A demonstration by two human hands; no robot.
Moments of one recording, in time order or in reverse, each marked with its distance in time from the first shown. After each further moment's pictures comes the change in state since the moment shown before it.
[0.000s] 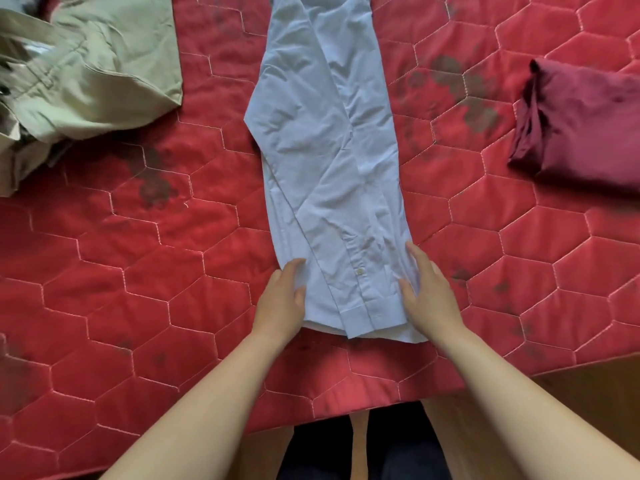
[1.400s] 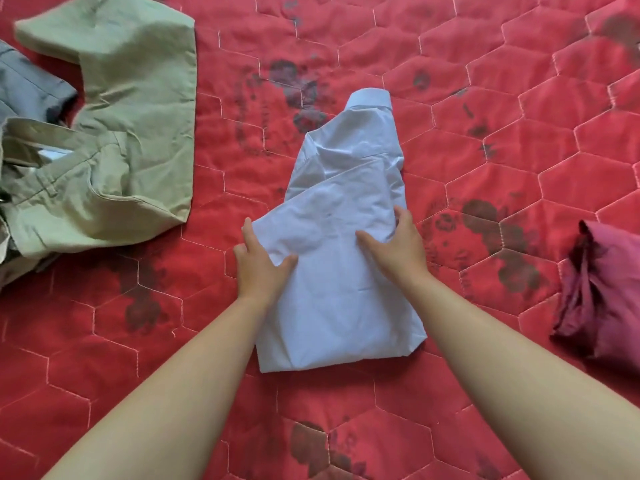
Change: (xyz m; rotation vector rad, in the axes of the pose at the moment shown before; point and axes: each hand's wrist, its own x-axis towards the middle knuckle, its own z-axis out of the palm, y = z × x) left_hand 0.249 0.077 -0.102 -0.190 0.318 -0.250; right_hand 0.299 -0.149 -0.032 0.247 0.076 0.014
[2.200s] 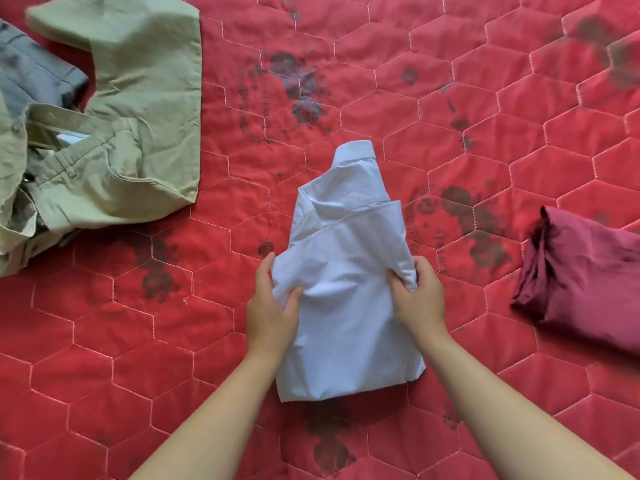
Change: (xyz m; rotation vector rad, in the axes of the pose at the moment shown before) left_hand -0.119 -0.015 -0.009 -0.202 0.076 0.144; right_hand -0.113 0.029 -0.050 0.170 0.086 -0.010
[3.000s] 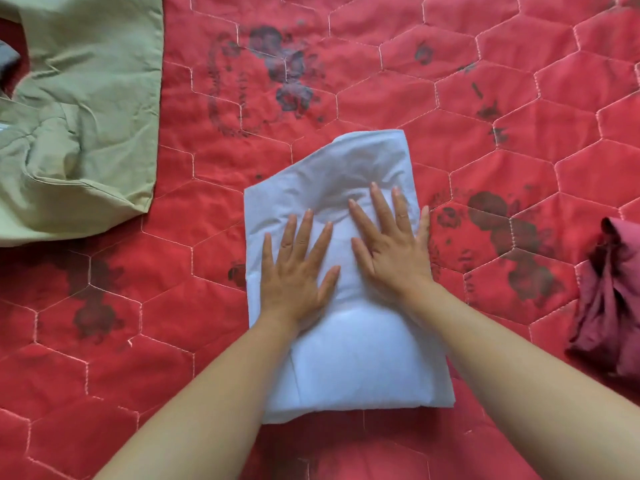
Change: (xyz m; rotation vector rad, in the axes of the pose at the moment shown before) left_hand 0.104 -0.029 0.098 0.818 -0.093 0.560; right_hand 0.121 0.026 0.065 -0.938 -0.186 -0.555
